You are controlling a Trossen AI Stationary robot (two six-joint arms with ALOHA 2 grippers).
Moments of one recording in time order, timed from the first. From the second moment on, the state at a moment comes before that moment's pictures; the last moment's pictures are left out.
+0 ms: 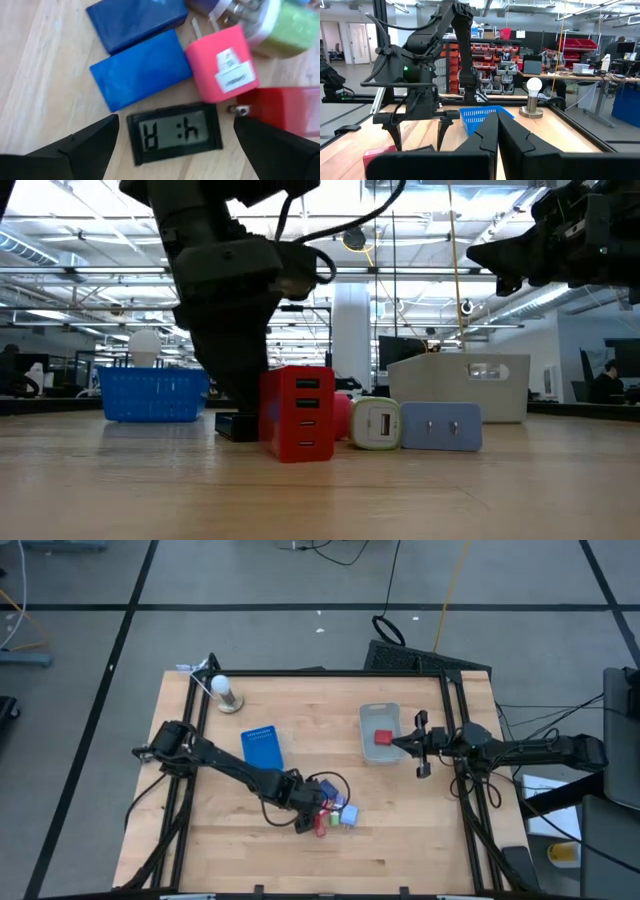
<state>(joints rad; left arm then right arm) -0.31 1.93 1.24 -0.53 -0.12 -0.61 -0.13 0.52 0.02 0.65 -0.11 -0.02</state>
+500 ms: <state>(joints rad) -0.32 1.98 1.25 -0.54 -0.13 -0.62 -0.13 0.54 0.02 0.66 -0.11 -0.02</state>
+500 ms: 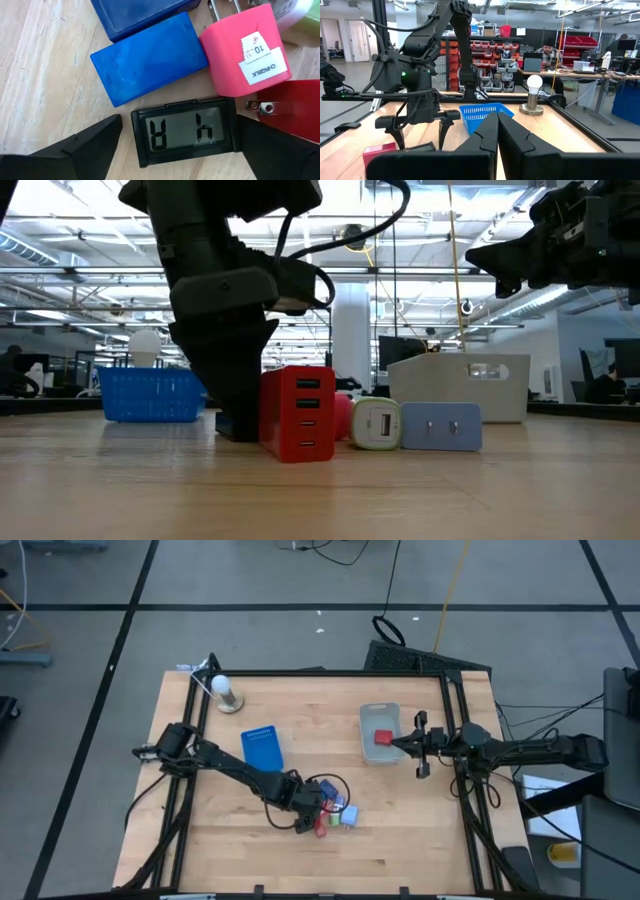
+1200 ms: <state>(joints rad) -0.33 1.86 1.24 -0.67 -0.17 -0.53 -0.13 0.54 0.02 0.63 -0.11 -0.04</state>
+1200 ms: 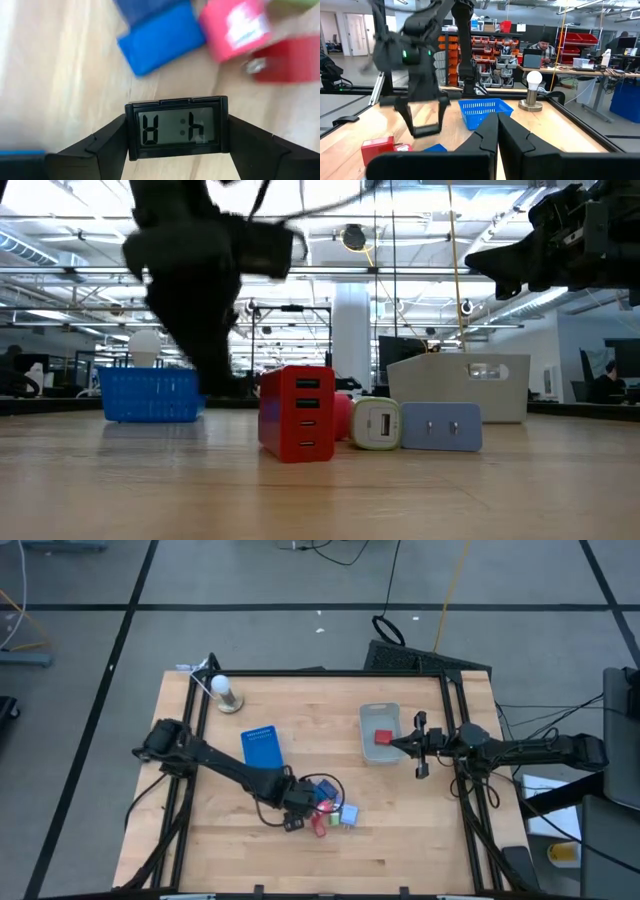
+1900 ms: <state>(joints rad) -0.39 1.45 1.19 -0.66 -0.34 -0.14 -0.13 0.55 0.02 0.57 -0.10 -0.09</state>
